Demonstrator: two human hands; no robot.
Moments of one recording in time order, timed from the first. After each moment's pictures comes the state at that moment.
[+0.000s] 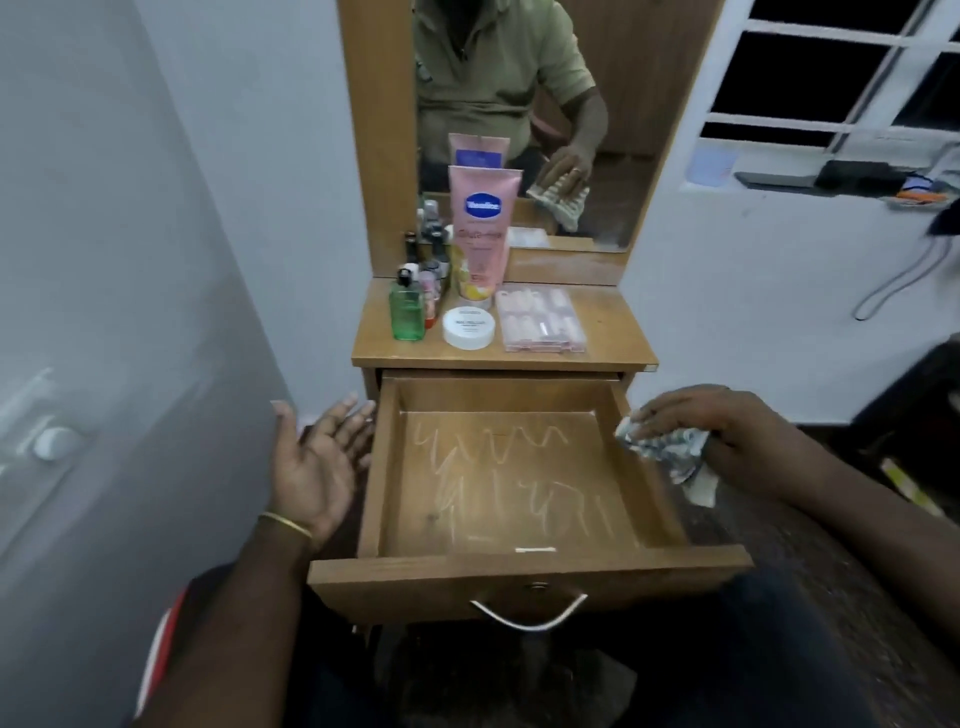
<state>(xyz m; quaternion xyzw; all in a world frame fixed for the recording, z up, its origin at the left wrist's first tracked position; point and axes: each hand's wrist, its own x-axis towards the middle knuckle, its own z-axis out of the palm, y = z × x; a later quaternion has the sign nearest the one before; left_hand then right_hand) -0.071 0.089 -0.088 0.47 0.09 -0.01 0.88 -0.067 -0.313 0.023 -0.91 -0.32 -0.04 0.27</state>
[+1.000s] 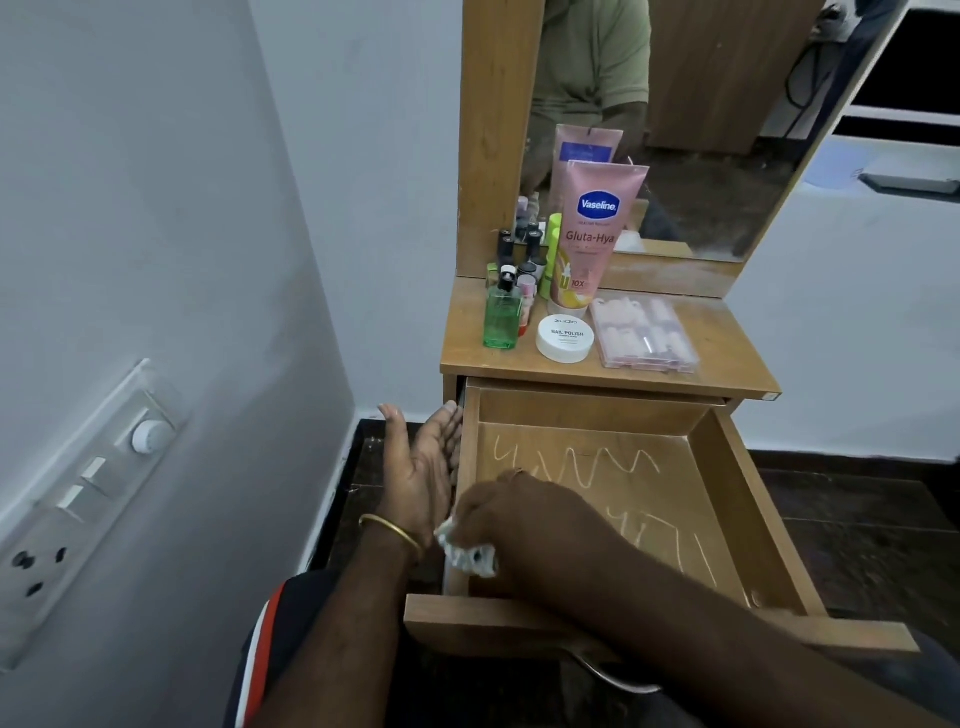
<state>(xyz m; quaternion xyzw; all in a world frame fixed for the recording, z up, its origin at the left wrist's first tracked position) -0.052 0.081 -0.100 0.48 0.10 -0.05 0.87 -0.090 -0.059 -0.019 -0.90 -0.42 0.11 0.05</state>
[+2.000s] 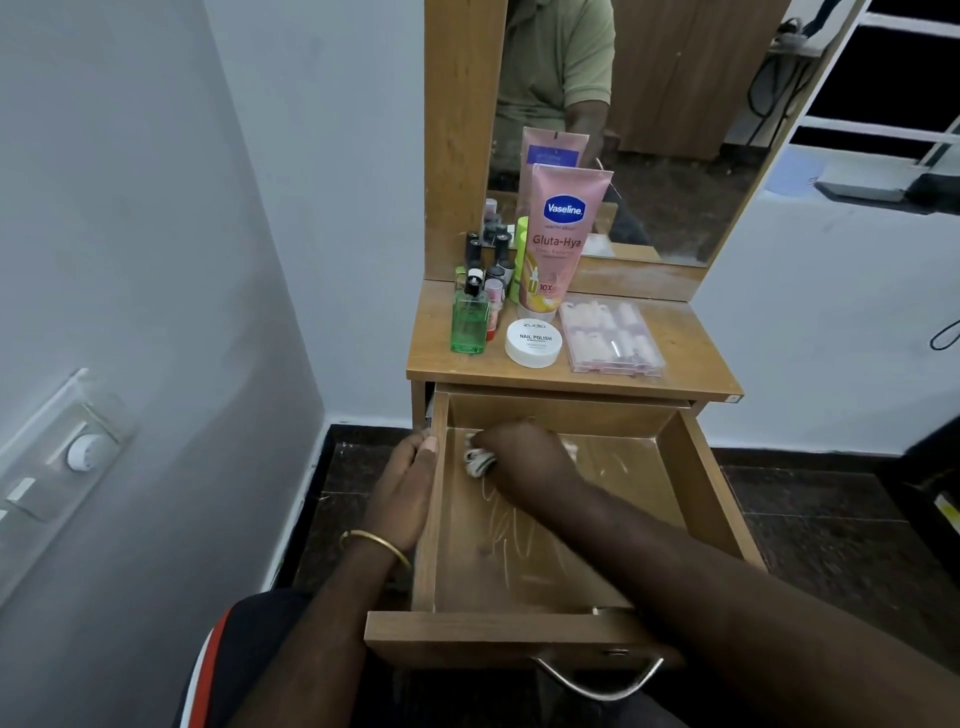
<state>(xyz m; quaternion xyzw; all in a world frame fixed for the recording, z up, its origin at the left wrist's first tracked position) -0.054 0.074 -0.111 0.73 0.14 0.00 0.67 0.007 -0.081 -0.088 -0.97 -0.25 0.03 0.08</state>
